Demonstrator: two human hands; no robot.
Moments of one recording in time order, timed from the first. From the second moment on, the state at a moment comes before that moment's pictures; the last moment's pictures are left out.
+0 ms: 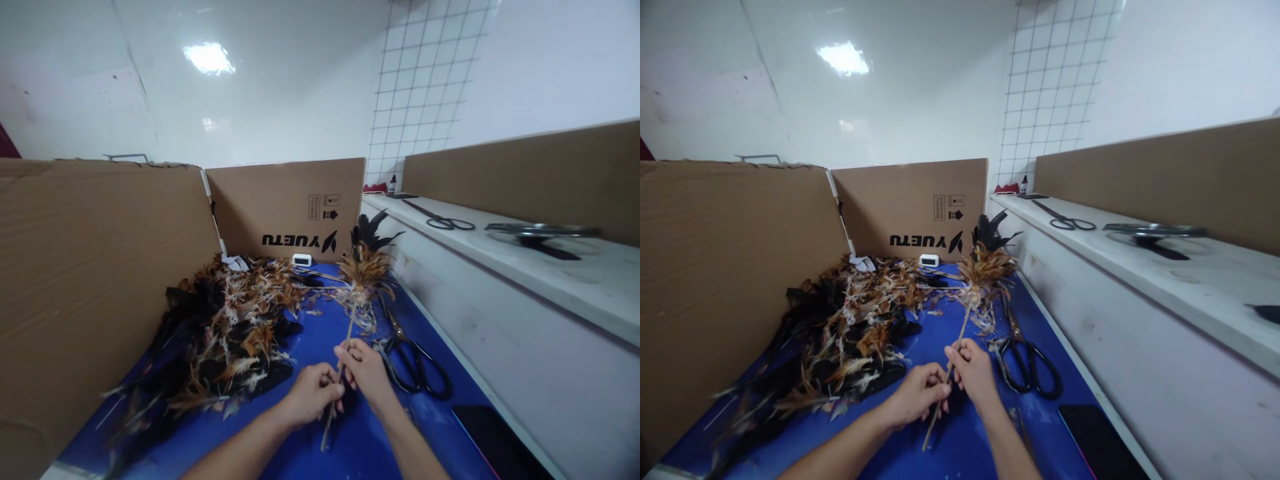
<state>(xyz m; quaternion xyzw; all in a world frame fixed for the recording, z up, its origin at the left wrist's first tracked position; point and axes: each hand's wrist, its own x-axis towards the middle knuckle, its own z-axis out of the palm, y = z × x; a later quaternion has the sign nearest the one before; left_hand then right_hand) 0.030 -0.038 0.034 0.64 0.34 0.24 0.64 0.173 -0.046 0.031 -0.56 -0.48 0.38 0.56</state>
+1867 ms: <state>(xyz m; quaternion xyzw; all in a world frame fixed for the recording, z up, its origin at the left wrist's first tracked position) 0.024 -0.057 0.044 0.80 0.33 0.29 0.40 0.182 -0.046 0.028 -0.66 -0.50 0.19 0.53</state>
